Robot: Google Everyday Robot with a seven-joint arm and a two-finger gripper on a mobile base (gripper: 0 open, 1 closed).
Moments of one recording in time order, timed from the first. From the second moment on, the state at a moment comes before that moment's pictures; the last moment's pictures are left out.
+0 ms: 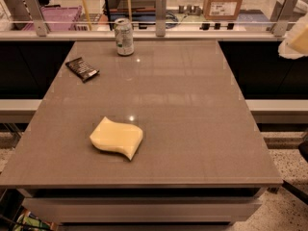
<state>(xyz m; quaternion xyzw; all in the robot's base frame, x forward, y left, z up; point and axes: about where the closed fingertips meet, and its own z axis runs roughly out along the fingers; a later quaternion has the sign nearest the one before) 0.423 -0.193 1.145 -0.54 0.73 -0.17 0.38</state>
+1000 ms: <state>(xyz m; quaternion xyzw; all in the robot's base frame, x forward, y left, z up) 0.423 -0.193 1.145 -0.54 0.73 -0.17 0.38</state>
